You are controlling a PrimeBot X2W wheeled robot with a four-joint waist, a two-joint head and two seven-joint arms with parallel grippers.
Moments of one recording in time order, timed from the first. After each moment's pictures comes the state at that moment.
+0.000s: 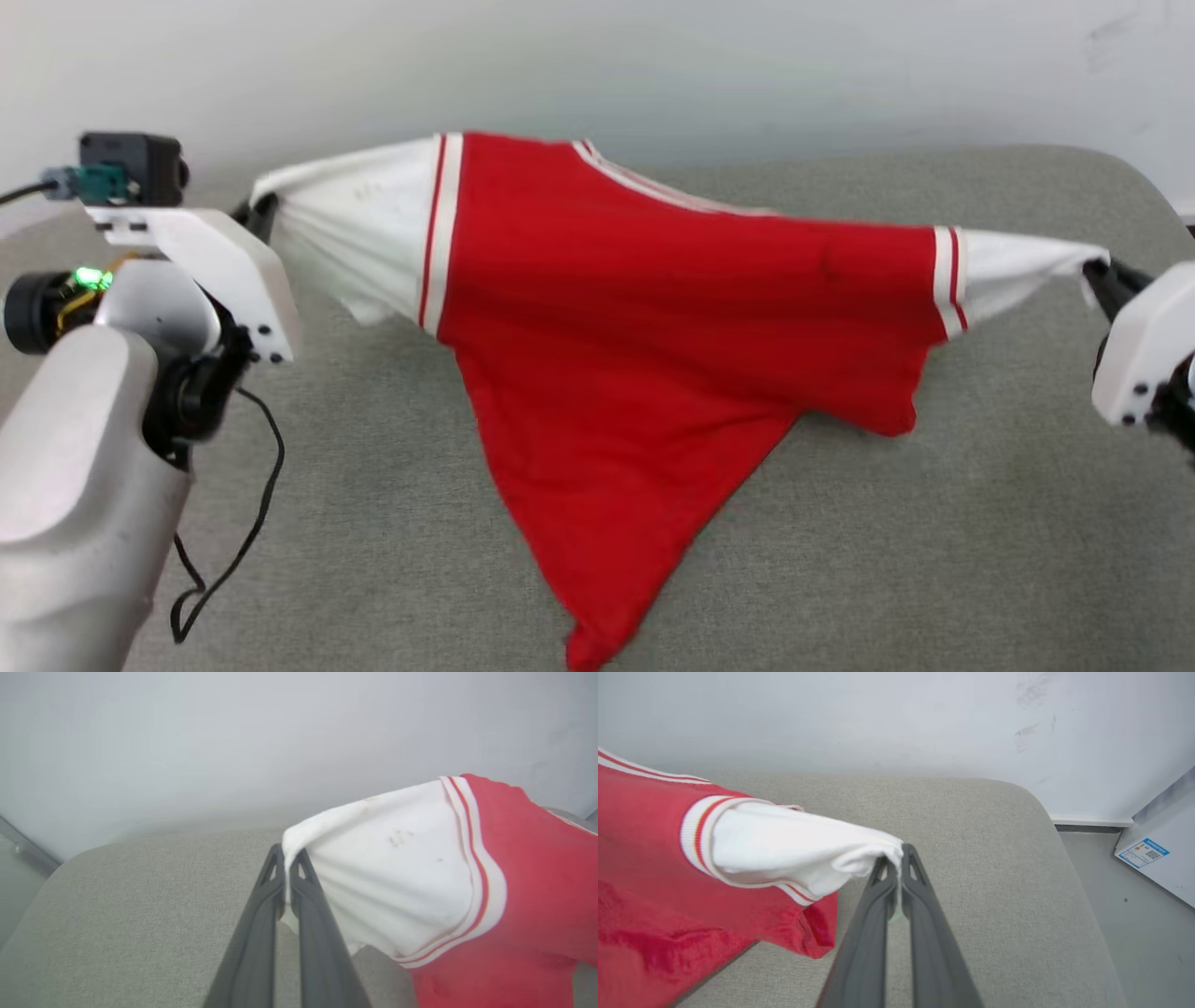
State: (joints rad) left arm -0.68 0.52 -0.37 0.32 -0.67 0.12 0.36; right arm -0.45 -0.31 -0.09 0.11 0.29 0.13 0.64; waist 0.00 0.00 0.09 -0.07
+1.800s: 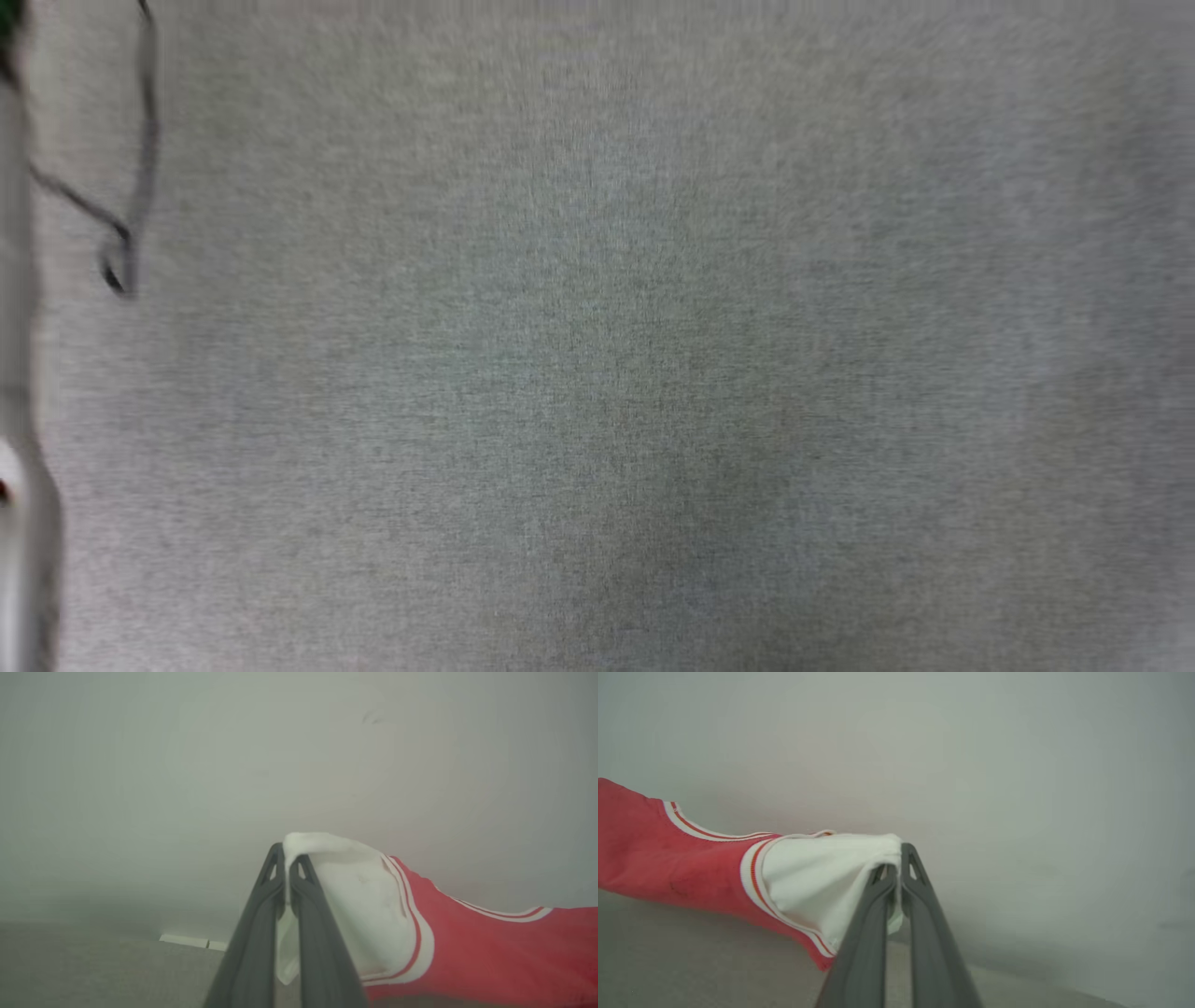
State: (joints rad) left arm -1.38 0.42 -0.24 0.84 -0.70 -0.09 -0.19; right arm -1.47 -0.32 0.27 0.75 0.35 0.13 0.07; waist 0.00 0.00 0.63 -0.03
